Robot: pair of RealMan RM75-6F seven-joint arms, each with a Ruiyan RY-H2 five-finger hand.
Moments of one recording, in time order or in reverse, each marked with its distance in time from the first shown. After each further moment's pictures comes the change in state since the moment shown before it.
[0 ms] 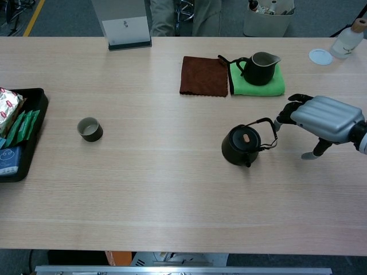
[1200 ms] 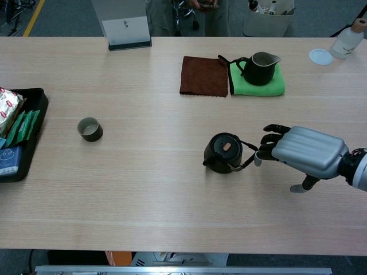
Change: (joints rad) left arm 0.032 0.024 0.011 0.004 0.031 0.048 -0.039; right arm 0.008 0.015 -0.099 -0.166 -0.121 -0.011 -0.094
